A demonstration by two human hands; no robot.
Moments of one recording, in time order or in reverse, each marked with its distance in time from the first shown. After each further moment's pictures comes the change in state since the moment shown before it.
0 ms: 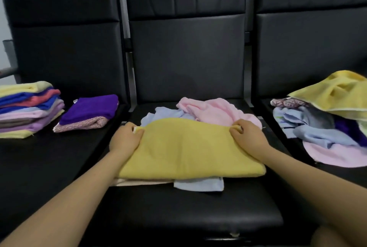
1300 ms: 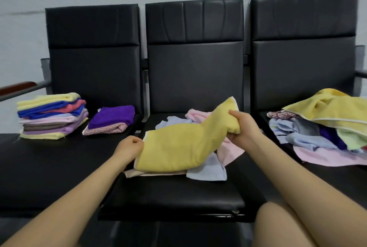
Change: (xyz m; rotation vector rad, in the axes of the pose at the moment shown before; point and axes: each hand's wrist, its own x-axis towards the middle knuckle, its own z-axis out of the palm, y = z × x) left_hand -0.069 -0.002 -0.073 -0.238 -0.145 -0.162; right_hand -0.051 -0.108 -0.055 1.476 -0.207 0.468
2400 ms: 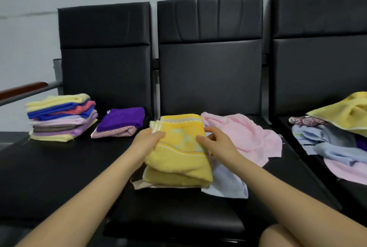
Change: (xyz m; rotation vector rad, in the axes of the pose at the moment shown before) left_hand 0.016 0.032 0.002 -0.382 -0.062 0.049; right_hand 0.036 0.077 0.043 -1.032 -0.107 -0.382
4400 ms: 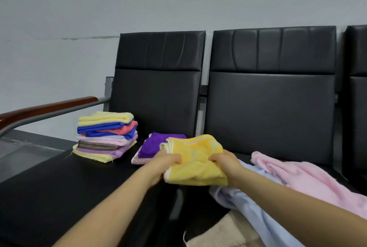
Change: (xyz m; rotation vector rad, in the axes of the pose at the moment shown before) left_hand 0.082 -0.030 -0.099 -0.158 -0.026 -0.081; right_hand 0.112 -0.062 0.127 0.194 -0.153 0.285
